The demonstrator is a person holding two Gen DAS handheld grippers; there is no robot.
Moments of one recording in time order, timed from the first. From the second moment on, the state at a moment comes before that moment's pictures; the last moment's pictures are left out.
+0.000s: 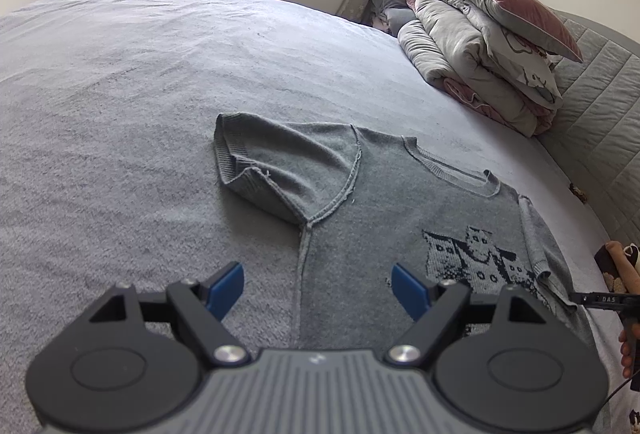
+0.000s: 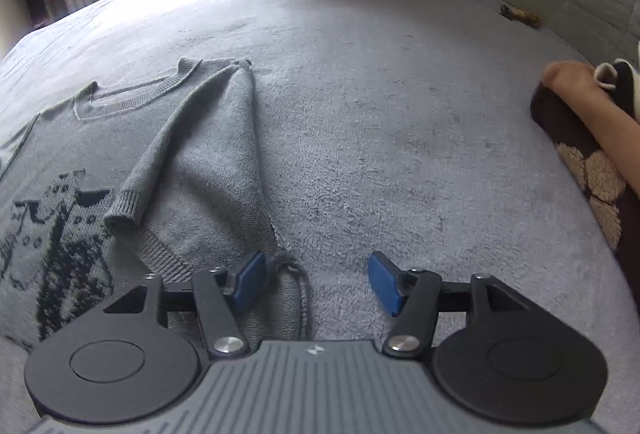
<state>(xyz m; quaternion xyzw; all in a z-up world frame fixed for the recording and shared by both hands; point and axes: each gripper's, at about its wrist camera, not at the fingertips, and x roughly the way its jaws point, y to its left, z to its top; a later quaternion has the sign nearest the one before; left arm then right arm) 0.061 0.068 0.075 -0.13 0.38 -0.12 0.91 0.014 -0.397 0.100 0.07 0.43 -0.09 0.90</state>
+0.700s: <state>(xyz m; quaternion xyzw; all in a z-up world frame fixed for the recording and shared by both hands) 0.062 0.062 0.072 -0.11 0.38 -0.12 0.91 0.036 -0.335 0.107 0.21 0.33 0.08 0.92</state>
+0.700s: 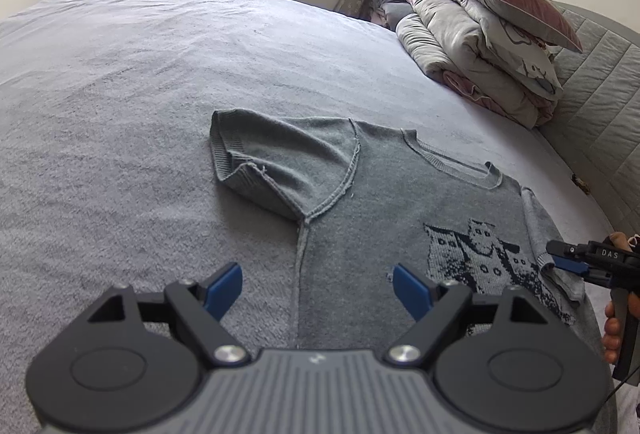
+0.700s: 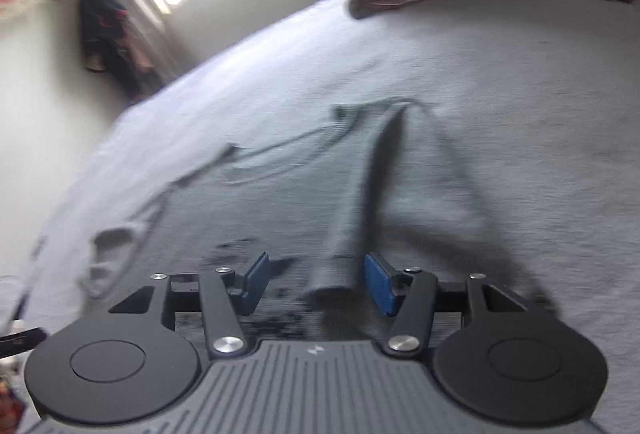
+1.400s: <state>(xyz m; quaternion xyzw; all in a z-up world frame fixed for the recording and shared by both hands) 0.060 0.055 0.068 -0.09 0.38 -0.11 0.91 0.043 -0.316 0.116 0.15 0.29 0.10 0.94</state>
